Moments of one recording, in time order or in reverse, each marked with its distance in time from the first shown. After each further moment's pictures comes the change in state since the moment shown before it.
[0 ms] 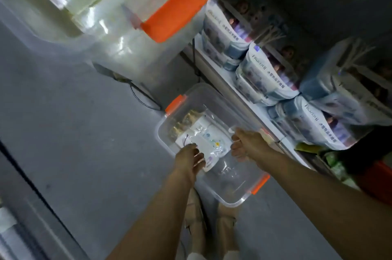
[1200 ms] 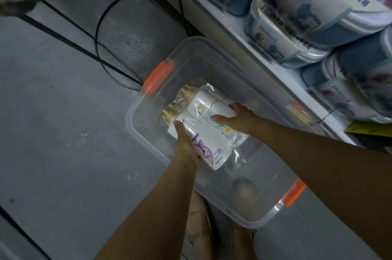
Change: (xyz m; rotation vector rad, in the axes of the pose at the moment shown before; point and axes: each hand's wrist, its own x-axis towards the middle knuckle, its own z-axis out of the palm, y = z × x) left_hand 0.223 -0.052 0.005 -0.001 0.073 -0.060; right_hand 0.189 0.059 0.032 -0.600 -0.088 -0.151
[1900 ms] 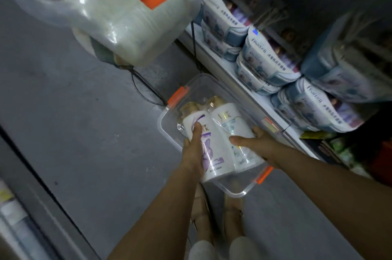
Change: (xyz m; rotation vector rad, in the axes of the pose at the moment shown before) left_hand -0.176 0.004 -0.023 -0.012 -0.180 0.205; right_hand -0.200 -0.017 -0.046 0.536 -0.010 0.023
